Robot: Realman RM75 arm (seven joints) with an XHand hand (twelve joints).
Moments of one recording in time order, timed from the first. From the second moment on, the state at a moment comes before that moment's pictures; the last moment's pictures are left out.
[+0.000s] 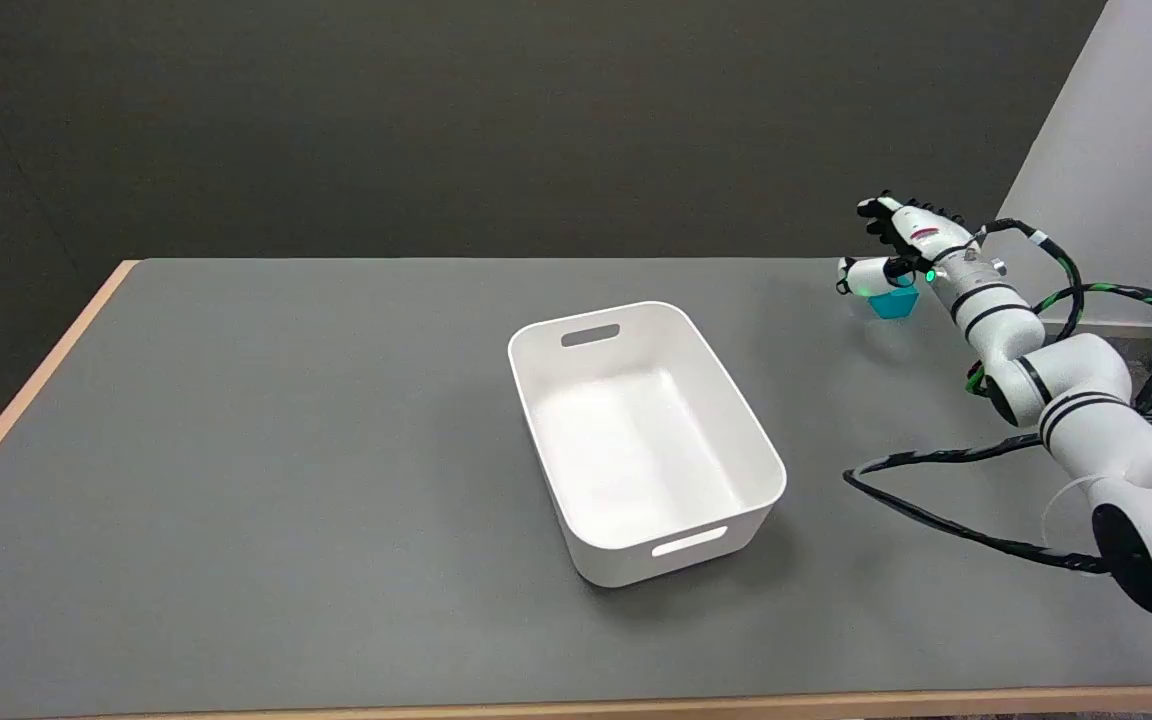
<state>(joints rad) 0.65 -0.96 1.63 -0.41 -0.22 -0.34 -2.22</state>
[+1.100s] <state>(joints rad) 0.64 -0.93 1.70 -0.29 -0.20 -0.25 -2.22</state>
